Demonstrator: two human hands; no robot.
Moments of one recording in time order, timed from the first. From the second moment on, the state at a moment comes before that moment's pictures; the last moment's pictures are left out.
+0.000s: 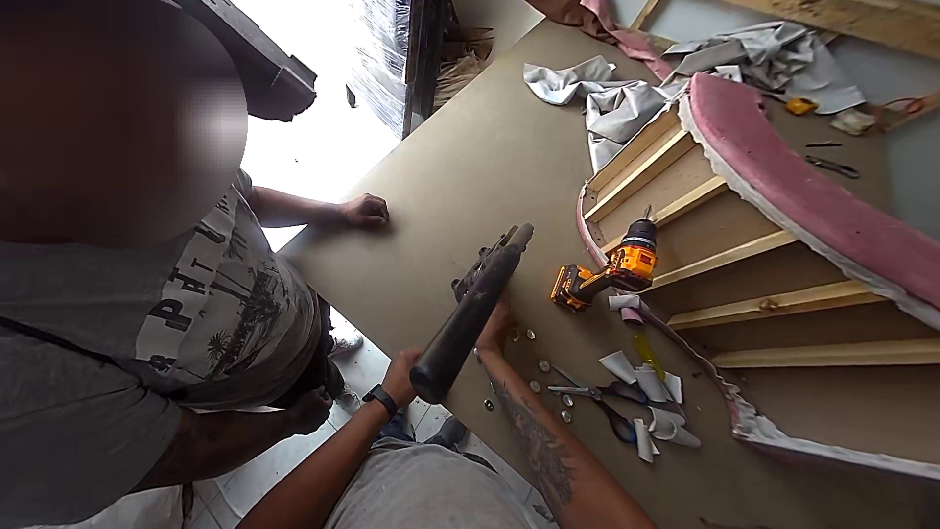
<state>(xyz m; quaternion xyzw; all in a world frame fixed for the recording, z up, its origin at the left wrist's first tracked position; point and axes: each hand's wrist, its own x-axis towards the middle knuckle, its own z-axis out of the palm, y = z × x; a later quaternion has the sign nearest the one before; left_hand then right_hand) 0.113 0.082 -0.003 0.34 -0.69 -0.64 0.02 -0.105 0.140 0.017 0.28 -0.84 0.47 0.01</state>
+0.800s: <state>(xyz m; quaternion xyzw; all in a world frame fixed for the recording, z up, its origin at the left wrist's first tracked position) 0.121 0.093 0.001 0.36 -0.68 -0.64 0.06 -0.111 0.185 0.062 0.30 -0.86 0.39 -0.12</state>
